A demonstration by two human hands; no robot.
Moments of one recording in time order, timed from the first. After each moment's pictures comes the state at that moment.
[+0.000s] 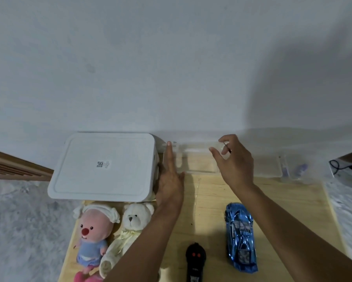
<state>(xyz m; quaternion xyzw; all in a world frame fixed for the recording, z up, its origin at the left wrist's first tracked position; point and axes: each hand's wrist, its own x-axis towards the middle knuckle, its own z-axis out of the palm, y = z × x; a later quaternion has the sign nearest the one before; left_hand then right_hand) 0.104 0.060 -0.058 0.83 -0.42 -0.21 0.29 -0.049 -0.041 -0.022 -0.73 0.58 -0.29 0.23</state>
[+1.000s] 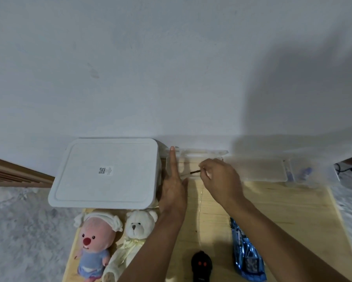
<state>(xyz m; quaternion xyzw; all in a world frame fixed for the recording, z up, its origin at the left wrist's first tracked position) 0.108 0.060 -0.056 0.83 -0.43 -0.22 0.26 -0.021 -0.015 -0.038 -0.80 0.52 -0.19 0.22</state>
